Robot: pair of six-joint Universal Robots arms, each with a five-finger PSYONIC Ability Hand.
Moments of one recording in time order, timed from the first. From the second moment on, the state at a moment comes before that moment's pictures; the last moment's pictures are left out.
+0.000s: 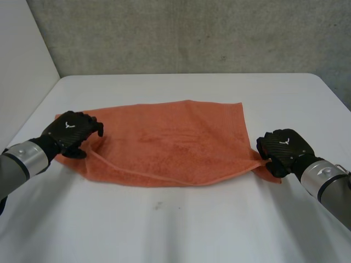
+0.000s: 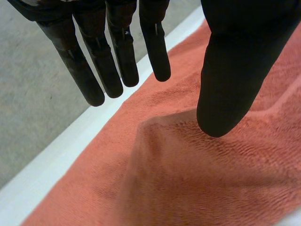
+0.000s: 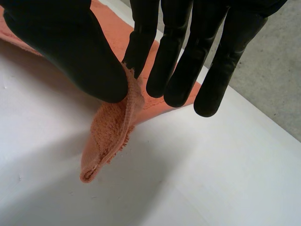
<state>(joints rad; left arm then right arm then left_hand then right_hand) 4.78 -1.98 -1.71 3.37 -0.84 3.74 1.68 -1.26 1.87 -0.25 1.15 2.65 0.64 0.63 0.63 0.63 0.46 0.98 1.18 1.19 1.19 0.99</state>
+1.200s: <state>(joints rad) 4.69 -1.42 -2.03 3.26 -1.54 3.94 1.65 -1.49 1.78 0.26 1.16 2.55 1.21 1.22 1.22 1.22 1.03 0.98 1.18 1.19 1.19 0.99</state>
